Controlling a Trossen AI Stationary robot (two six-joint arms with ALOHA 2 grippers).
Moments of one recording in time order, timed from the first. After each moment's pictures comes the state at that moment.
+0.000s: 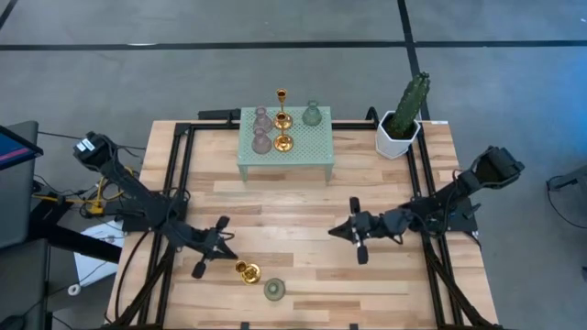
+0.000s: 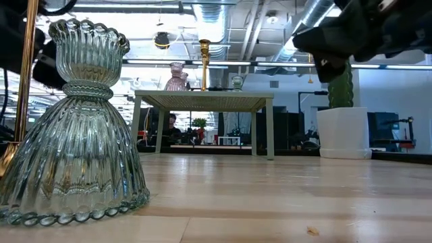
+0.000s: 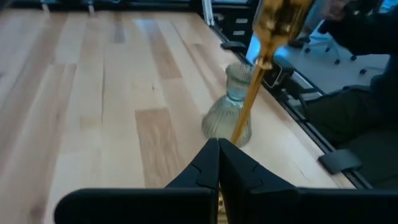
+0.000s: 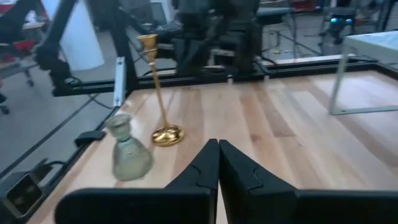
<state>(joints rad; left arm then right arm) -0.77 0.85 0.18 0.48 -0.34 -0.21 0.45 1.37 0.34 0.88 0.37 0.18</state>
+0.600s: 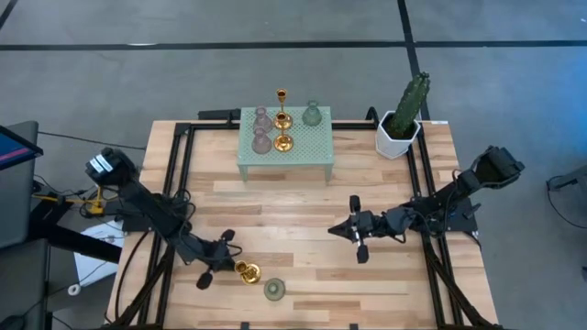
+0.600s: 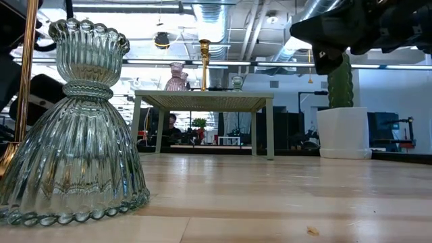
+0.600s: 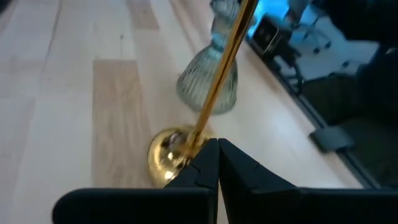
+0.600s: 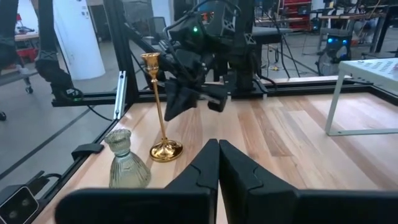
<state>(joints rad) -0.81 1.26 0.18 0.80 -0.30 -0.36 0.45 1.37 0.34 0.95 0.37 0.12</state>
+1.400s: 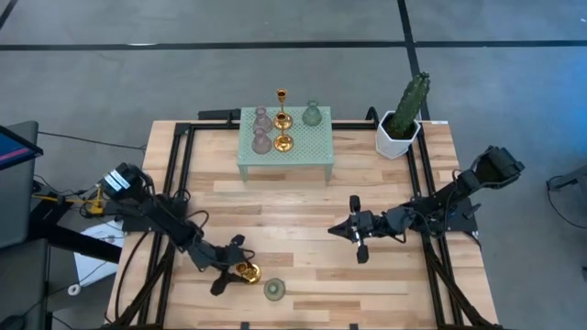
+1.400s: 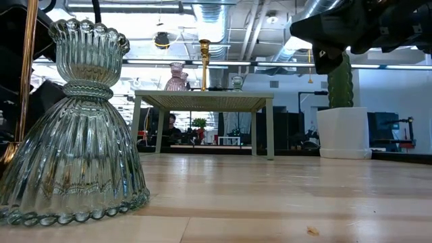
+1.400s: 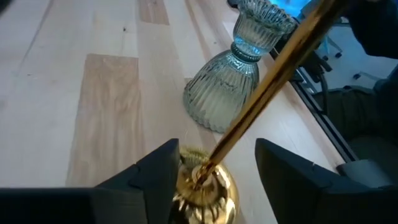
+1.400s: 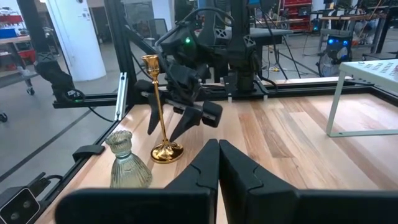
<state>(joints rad) -0.76 1.49 0.30 0.90 -0.29 -0.42 0.45 1.37 0.34 0.95 0.37 0.12</state>
